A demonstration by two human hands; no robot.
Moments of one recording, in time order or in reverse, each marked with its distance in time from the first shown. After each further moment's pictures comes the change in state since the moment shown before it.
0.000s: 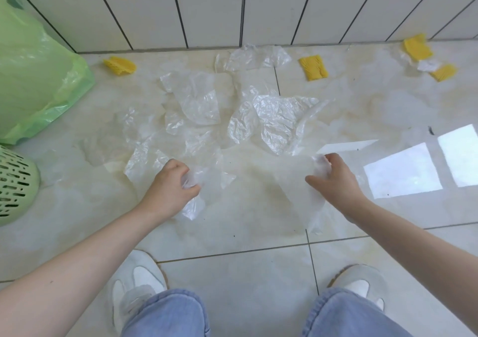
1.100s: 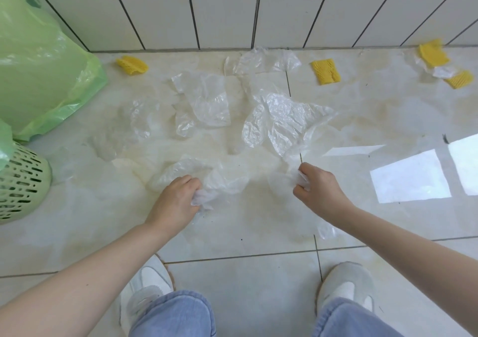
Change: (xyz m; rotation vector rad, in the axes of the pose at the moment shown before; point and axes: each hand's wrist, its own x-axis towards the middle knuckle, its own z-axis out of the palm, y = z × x) left_hand -0.012 -0.026 0.015 0.218 0.012 0.245; right_hand 0.003 -0.011 0.032 -0.305 -0.131 -0.365
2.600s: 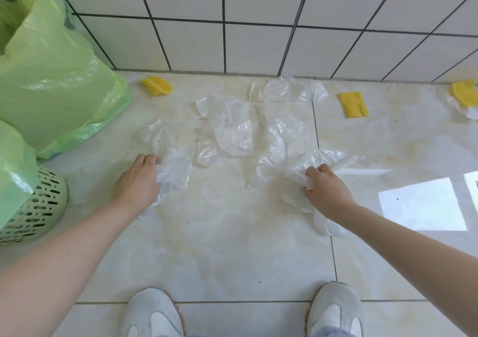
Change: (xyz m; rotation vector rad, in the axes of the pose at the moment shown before) left_hand 0.063 -0.100 -0.071 0.171 -0.031 -0.511; right_hand 0.097 -0.020 0.006 -0.349 -0.016 0.034
